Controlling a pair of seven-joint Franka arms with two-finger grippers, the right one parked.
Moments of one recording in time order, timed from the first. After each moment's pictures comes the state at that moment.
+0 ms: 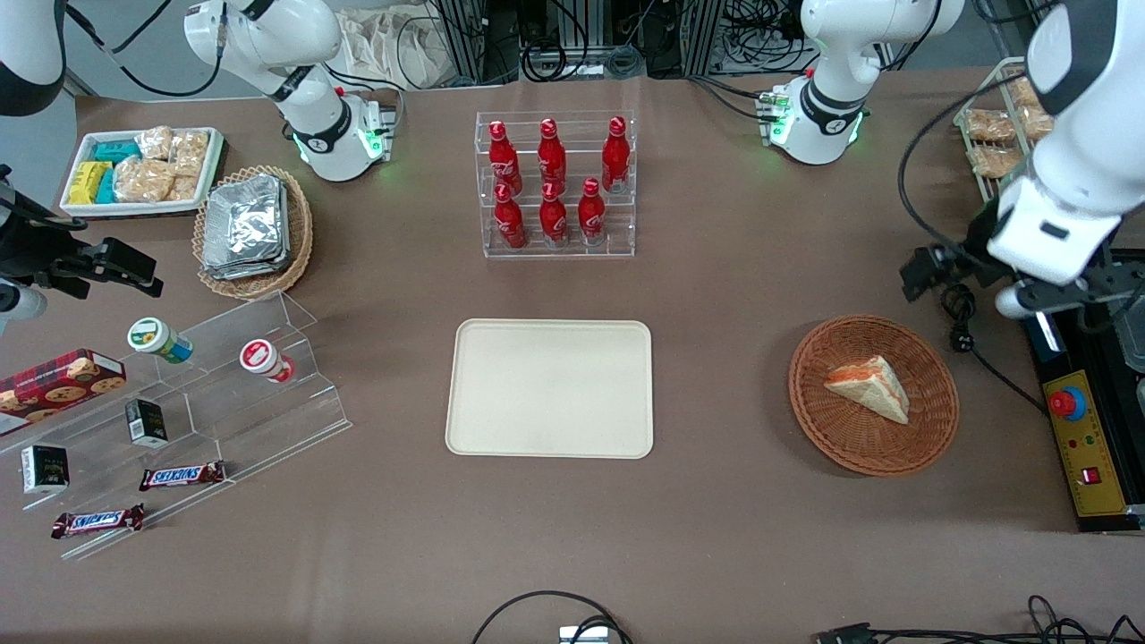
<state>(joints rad) -0.01 0.02 -0.09 -1.74 0.01 1.78 -0.46</state>
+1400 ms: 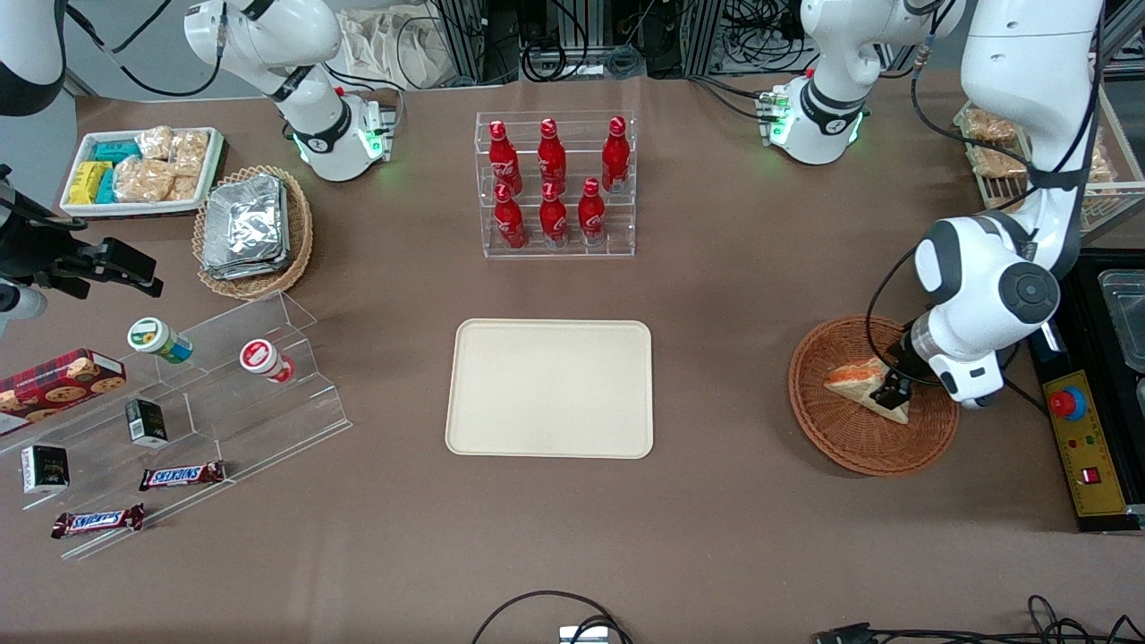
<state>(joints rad) -0.11 0.33 0.11 -2.13 -0.09 2.46 -1.02</state>
